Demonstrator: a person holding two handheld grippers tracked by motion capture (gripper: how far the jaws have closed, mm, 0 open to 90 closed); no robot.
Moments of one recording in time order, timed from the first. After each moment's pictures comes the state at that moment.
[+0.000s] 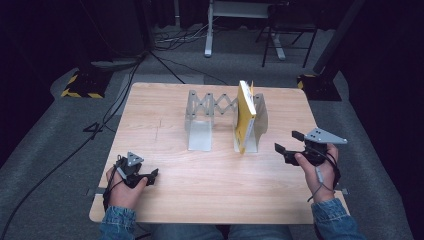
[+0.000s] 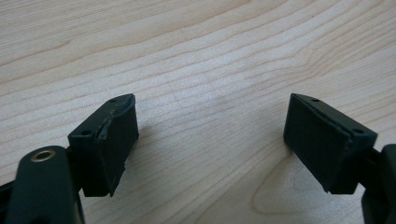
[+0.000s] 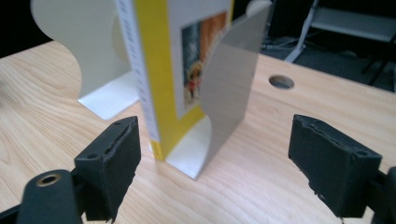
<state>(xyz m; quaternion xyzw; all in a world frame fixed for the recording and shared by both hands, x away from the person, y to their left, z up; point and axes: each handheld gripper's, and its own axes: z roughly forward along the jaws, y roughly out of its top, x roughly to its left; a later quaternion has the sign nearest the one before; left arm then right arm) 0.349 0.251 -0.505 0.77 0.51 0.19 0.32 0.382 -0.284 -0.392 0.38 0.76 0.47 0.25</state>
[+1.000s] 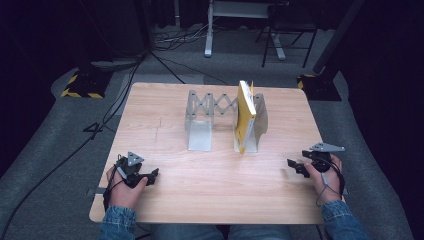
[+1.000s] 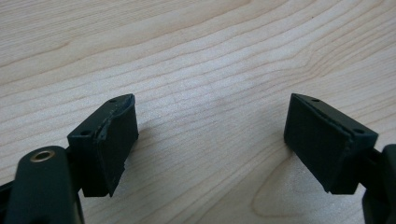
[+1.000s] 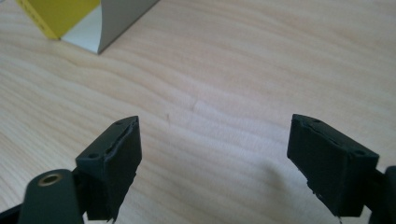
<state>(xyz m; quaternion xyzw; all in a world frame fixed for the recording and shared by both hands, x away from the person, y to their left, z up) 0.351 0.251 -0.505 0.77 0.51 0.20 0.32 0.408 -0.353 -0.490 0.46 0.78 0.38 0.18</state>
